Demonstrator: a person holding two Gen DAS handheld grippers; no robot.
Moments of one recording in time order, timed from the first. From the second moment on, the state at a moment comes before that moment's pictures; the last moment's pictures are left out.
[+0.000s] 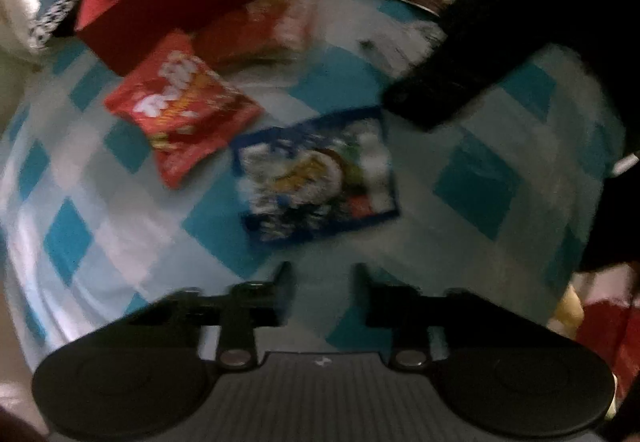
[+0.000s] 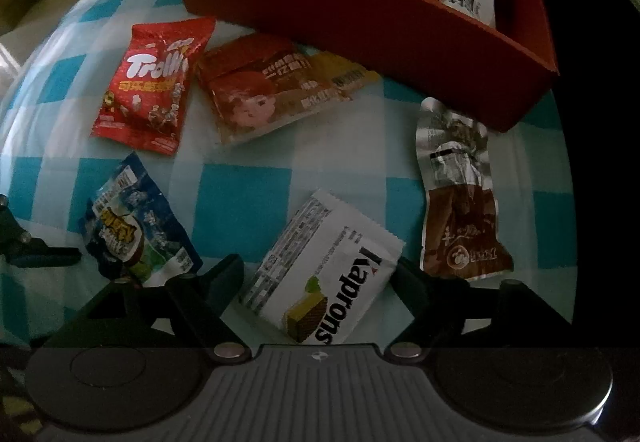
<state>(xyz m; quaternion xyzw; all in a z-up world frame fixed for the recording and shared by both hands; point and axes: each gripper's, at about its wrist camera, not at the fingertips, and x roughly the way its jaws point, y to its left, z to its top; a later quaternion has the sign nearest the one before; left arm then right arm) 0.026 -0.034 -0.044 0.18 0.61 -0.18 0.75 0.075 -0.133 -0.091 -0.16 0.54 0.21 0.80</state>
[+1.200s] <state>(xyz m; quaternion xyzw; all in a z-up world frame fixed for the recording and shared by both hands) 0.049 -0.066 -0.055 0.40 0.50 -0.40 0.65 0.081 -0.144 -0.086 -0.12 0.55 0.23 0.79</state>
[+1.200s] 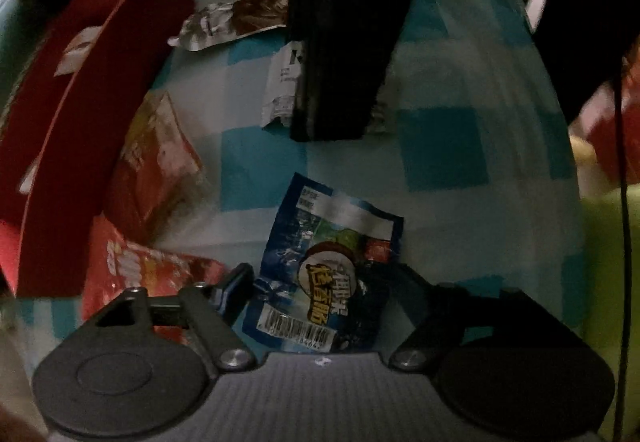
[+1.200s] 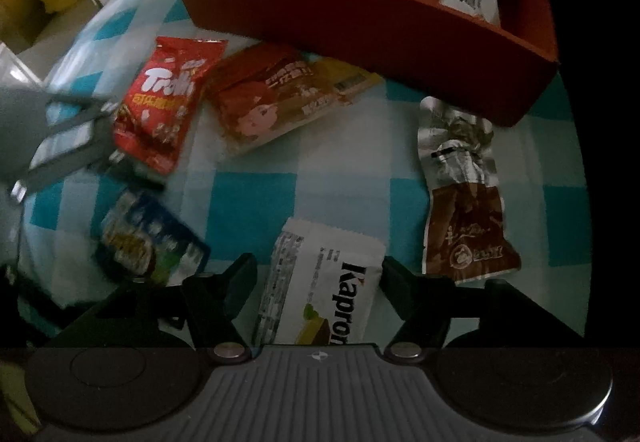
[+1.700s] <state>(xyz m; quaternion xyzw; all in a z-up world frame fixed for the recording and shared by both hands) 0.058 -0.039 -0.005 0.21 0.51 -0.25 0.79 0.076 -0.158 -0.057 -0.09 0.51 0.22 0.83</state>
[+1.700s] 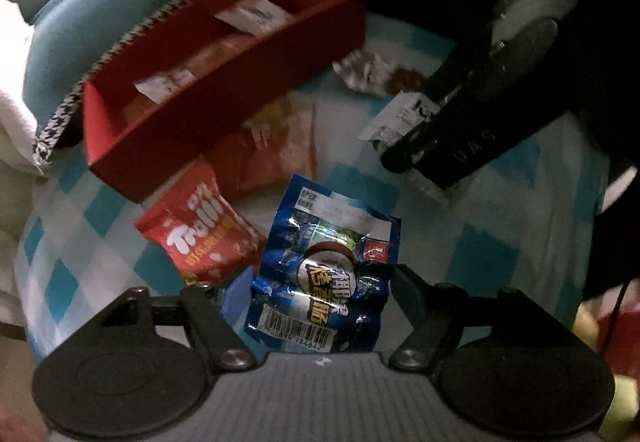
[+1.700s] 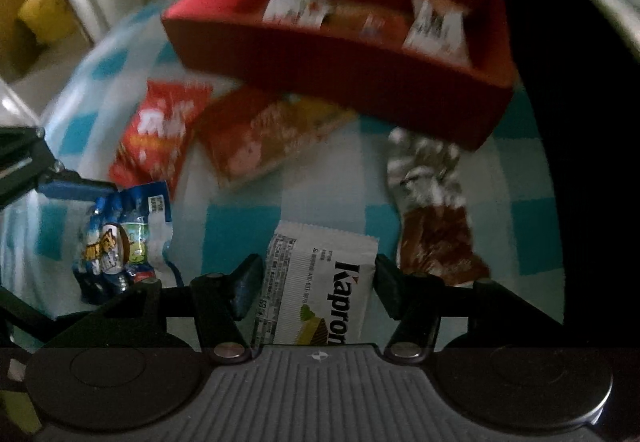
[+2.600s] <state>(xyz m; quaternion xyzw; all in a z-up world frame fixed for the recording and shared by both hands) 0.110 -0.027 0.026 0.17 0.46 -0.16 0.85 0.115 -0.154 -0.001 -0.04 0.44 0.21 0.87</state>
